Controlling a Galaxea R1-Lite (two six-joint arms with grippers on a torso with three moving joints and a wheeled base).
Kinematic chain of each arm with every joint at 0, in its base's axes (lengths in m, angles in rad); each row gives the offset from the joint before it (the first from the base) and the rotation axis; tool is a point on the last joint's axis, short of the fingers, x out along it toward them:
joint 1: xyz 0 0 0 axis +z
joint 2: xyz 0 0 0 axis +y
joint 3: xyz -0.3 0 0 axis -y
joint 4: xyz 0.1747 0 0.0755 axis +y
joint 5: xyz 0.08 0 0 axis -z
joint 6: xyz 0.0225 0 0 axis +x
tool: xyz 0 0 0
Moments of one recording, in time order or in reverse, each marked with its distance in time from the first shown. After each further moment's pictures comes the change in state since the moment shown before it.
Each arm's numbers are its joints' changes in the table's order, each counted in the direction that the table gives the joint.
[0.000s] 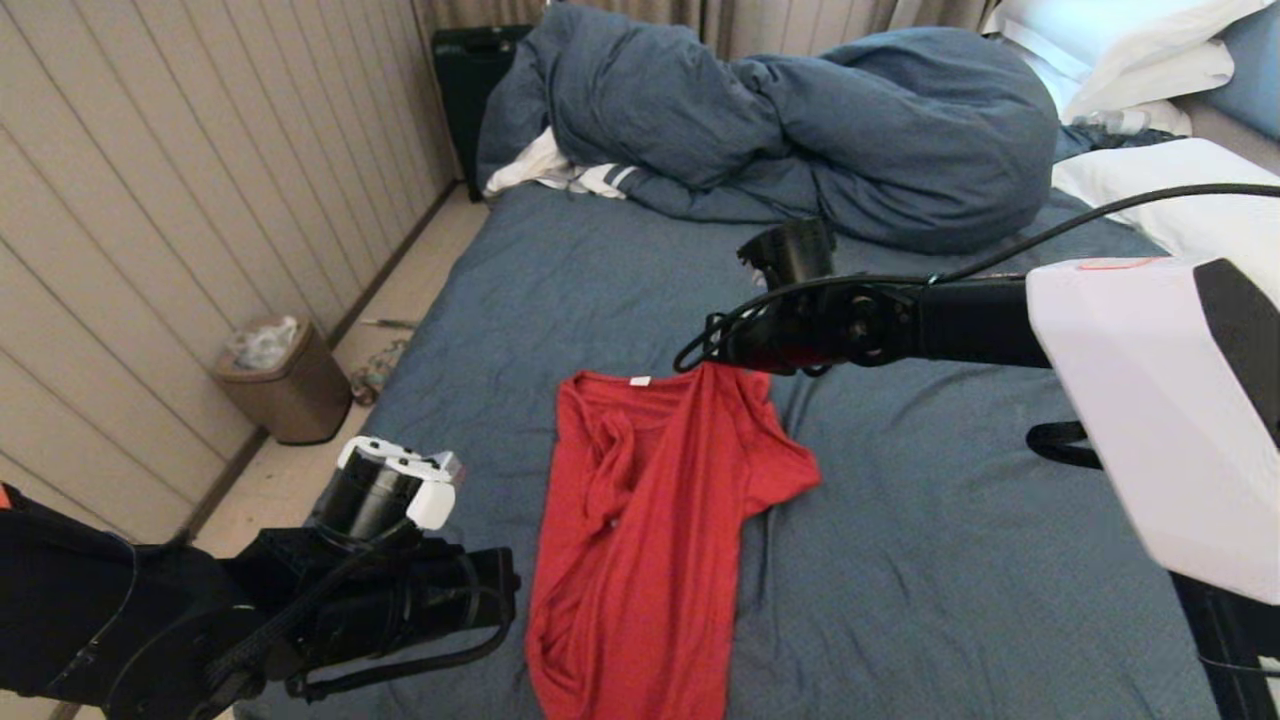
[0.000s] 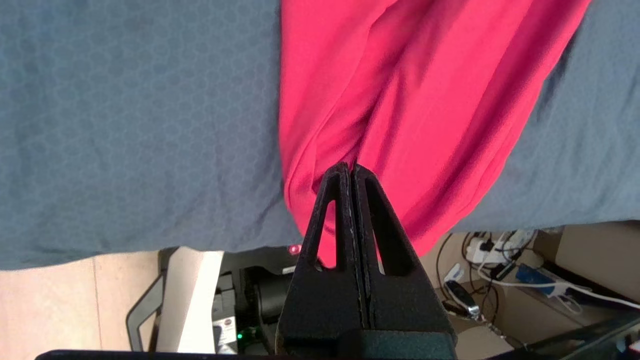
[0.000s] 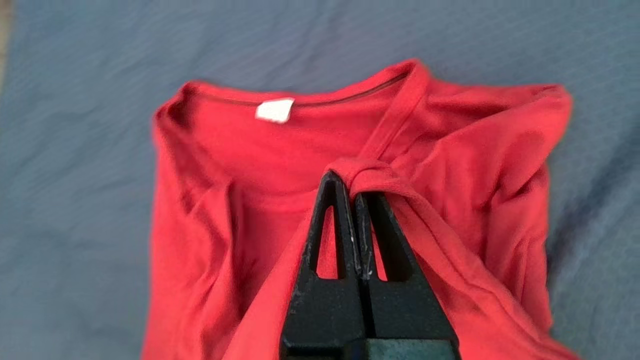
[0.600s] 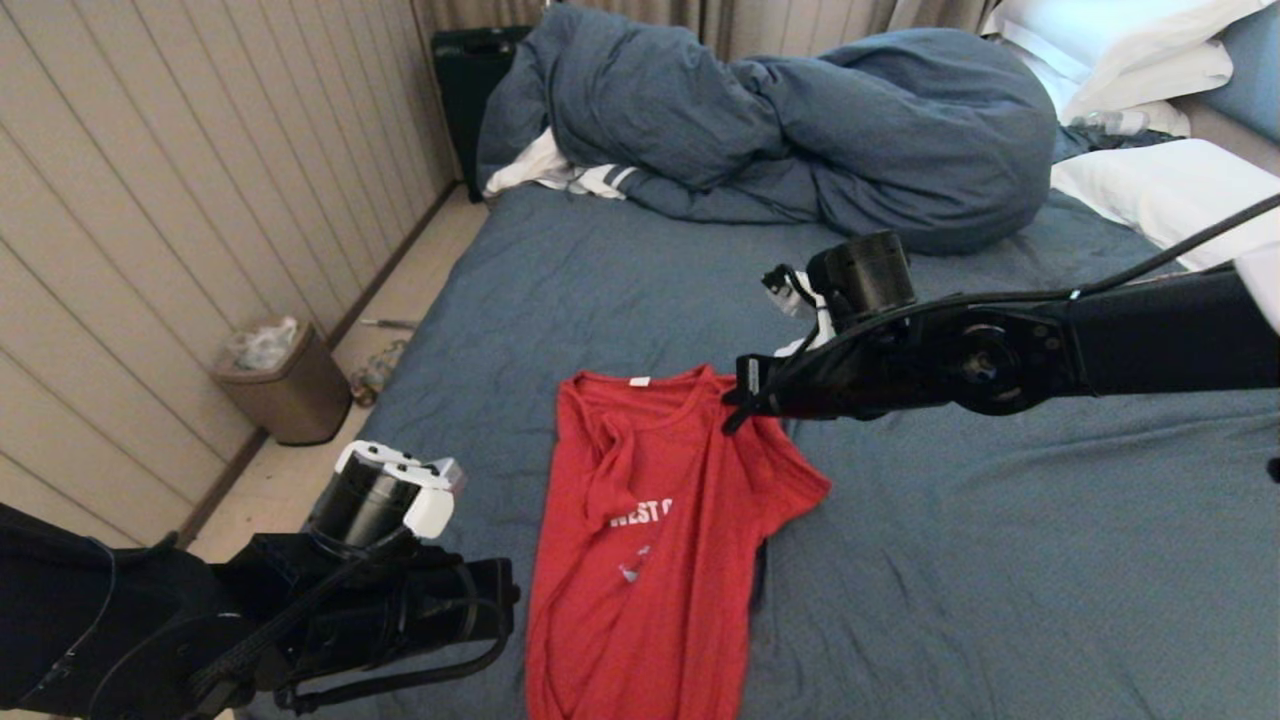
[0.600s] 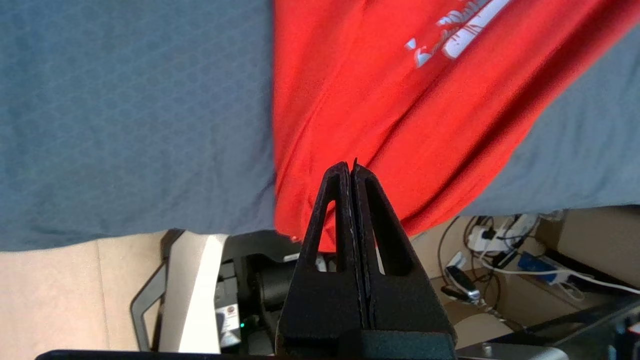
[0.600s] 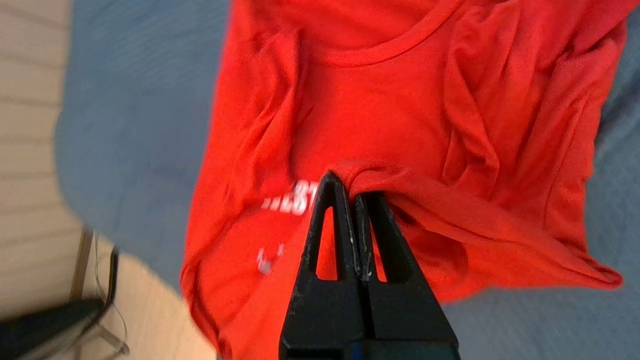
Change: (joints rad) left arm -0.019 -0.027 -0.004 0.043 0.003 0.000; right arm 0.032 -0.305 -0.493 -0.102 -0.181 -0.063
